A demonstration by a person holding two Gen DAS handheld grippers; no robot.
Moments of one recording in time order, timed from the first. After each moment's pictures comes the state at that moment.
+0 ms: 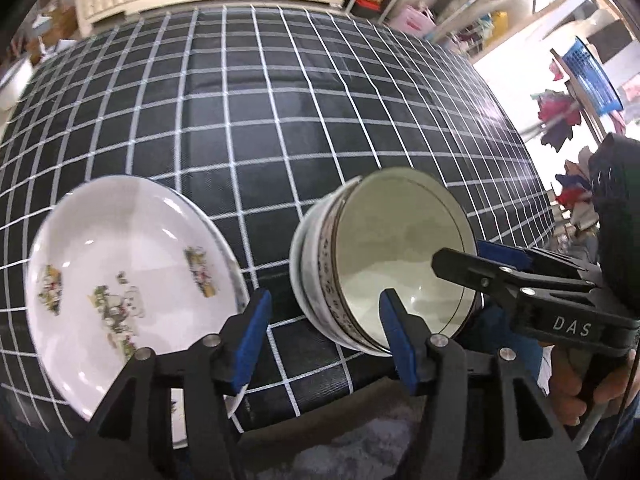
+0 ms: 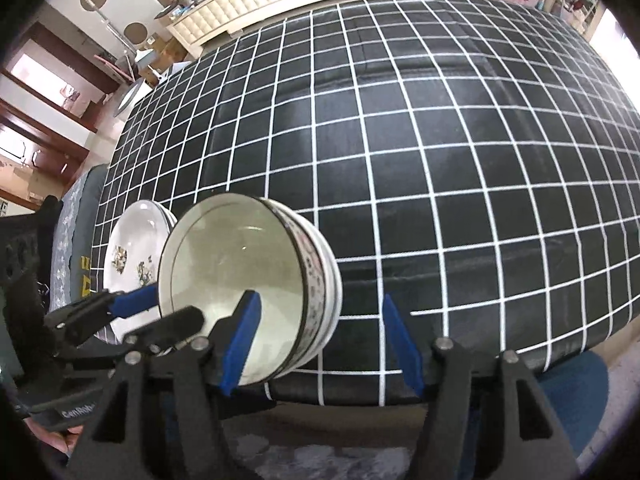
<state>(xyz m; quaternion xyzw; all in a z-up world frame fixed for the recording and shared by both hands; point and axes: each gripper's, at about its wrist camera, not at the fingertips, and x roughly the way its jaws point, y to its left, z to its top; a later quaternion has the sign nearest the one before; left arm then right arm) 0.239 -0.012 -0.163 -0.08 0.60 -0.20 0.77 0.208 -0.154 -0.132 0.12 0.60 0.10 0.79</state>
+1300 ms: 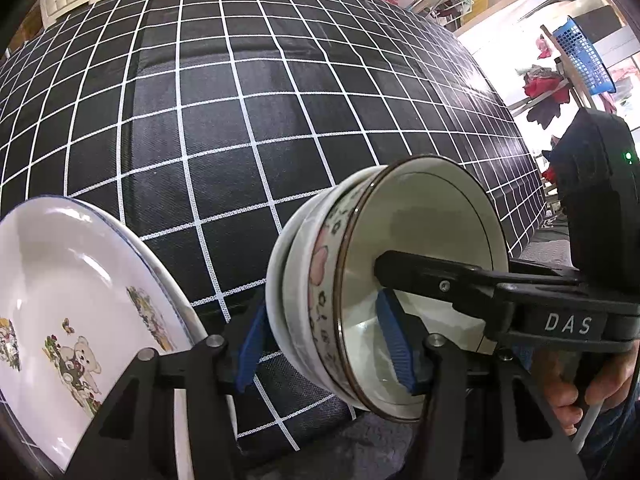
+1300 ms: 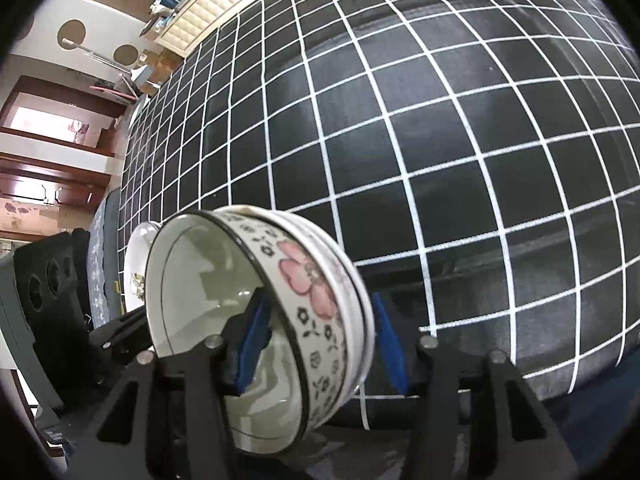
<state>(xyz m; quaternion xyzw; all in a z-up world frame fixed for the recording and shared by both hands) 0.264 -0.033 -0.199 -0.07 0.62 -0.25 0.74 0.217 -0.181 -0.166 0.22 0.62 0.12 0.74</state>
